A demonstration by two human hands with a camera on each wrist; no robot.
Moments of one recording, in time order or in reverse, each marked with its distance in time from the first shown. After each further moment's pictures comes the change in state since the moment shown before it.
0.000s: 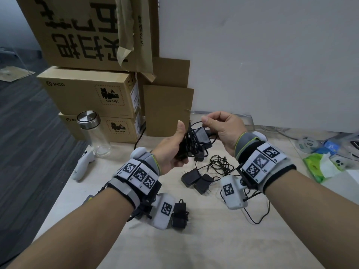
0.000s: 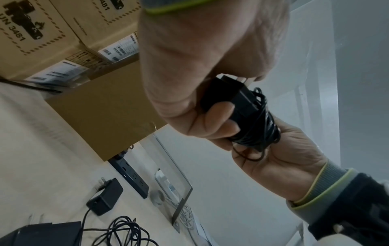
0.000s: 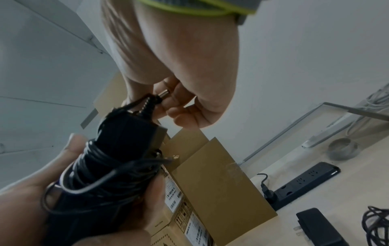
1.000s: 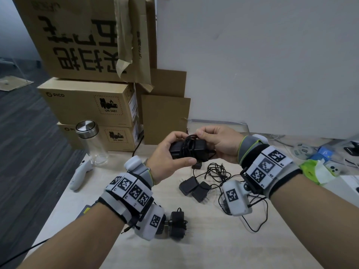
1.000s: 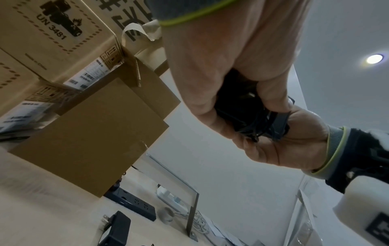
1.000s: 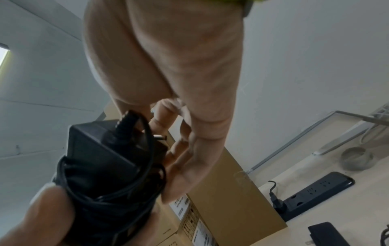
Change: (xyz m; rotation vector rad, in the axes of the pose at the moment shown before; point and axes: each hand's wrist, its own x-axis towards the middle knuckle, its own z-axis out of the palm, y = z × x) left_hand -0.010 -0.008 -0.013 0.177 -0.076 0.510; right_hand -0.009 -0.018 -0.007 -0.152 -0.392 0.266
